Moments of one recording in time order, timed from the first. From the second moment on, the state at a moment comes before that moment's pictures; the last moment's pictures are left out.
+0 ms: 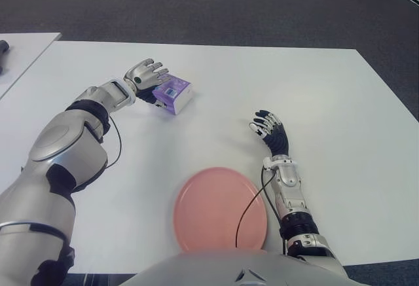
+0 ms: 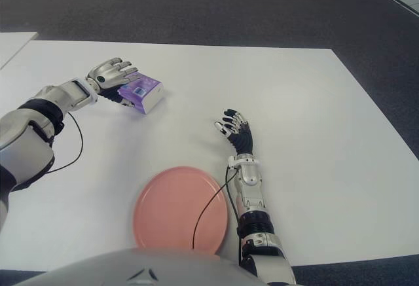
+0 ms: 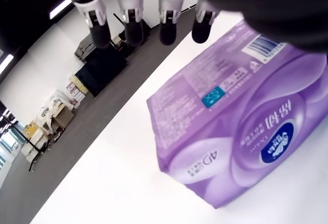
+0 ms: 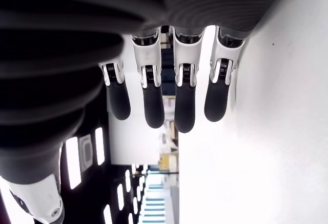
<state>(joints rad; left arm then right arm) -1.05 0.55 -1.00 1.36 1.19 -0.33 0.57 -0.14 -0.01 -0.08 0.52 0.01 -0.35 0.01</state>
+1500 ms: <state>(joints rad) -0.96 0.50 -0.85 1.38 1.04 -0.29 0.76 -0.12 -0.03 -0.06 0.47 0.01 -0.32 0.03</state>
